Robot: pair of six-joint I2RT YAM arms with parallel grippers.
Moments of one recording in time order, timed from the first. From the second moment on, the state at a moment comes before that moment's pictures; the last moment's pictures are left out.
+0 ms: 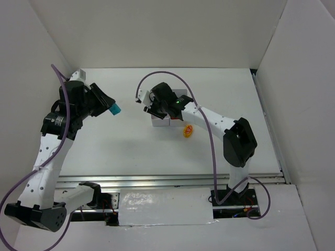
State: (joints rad) left arm -0.17 1.07 1.35 -0.78 0.02 -0.68; right arm 0.77 1.85 1.58 -0.44 -0.01 -0.54
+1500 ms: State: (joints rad) left arm -0.17 1.02 1.26 -0.70 0.12 -0.59; right arm 0.72 1.82 1.51 -0.38 0.02 -0.49
